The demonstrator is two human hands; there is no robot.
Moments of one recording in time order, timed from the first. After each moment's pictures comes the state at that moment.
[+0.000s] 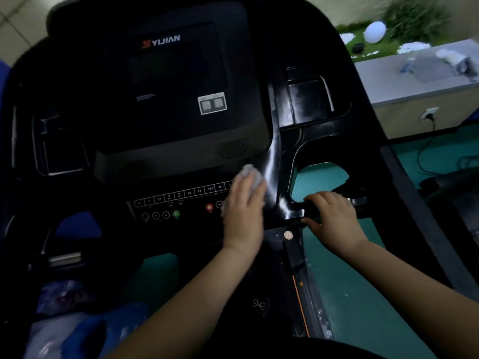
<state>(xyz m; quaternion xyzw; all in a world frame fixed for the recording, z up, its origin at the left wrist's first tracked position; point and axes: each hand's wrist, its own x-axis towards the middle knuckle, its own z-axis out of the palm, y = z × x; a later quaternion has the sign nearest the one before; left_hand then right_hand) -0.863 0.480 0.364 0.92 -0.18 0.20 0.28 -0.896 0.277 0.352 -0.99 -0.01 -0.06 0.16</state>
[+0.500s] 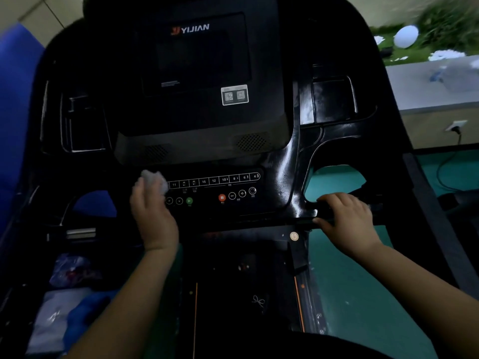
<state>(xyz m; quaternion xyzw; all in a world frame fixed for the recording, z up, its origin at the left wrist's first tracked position) -0.867 0.638 0.377 0.91 0.15 0.26 0.29 -0.894 0.273 0.354 -0.99 -0.01 -0.04 0.16</state>
